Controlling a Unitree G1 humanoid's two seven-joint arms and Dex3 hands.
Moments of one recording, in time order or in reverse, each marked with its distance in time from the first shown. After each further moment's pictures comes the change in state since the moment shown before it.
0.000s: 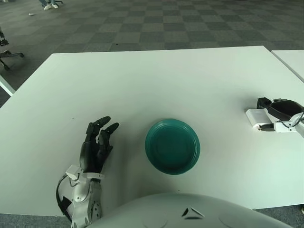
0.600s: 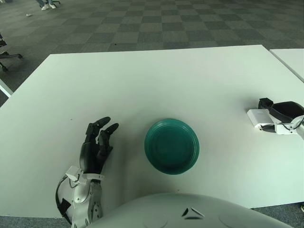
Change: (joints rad) left arm 0.000 -0.008 -0.003 -0.002 0.006 0.000 0.002; right arm 0.012 0.000 0.009 0.014 0.000 -0.015 -0.080
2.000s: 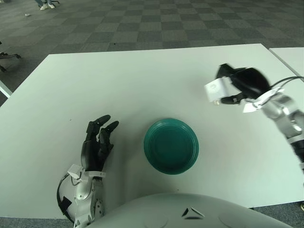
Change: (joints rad) left arm -0.040 -0.013 -0.004 0.059 0.017 -0.051 0.001; right arm 0.103 0.261 -0.212 -0.961 0.085 0.188 0.285
